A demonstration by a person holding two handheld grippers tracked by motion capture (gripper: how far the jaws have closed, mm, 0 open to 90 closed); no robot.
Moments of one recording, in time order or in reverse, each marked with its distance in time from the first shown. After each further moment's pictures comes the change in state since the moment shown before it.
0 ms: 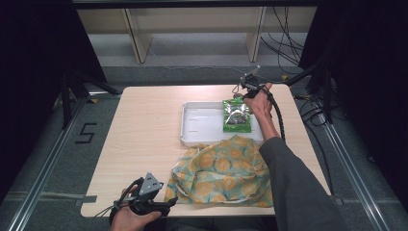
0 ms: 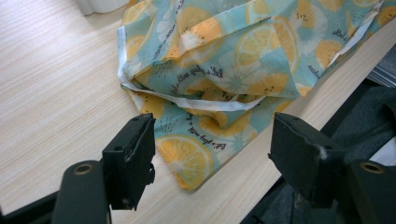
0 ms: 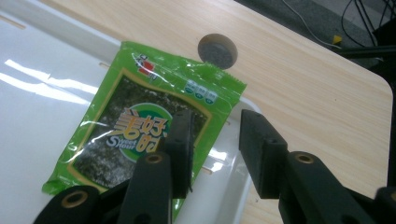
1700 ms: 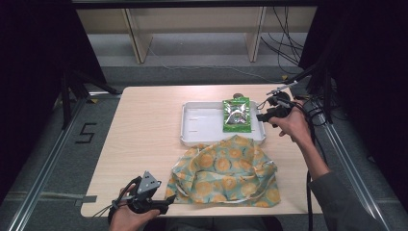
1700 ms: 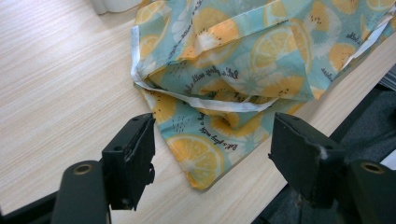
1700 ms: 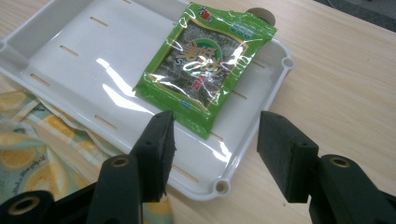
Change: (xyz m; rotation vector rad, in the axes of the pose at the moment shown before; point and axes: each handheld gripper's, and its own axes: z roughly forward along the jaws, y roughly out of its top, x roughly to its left) left arm 0.004 -0.001 -0.001 -0.005 0.023 -0.028; right arm -0.023 -0.092 -0.082 -0.113 0.240 0.018
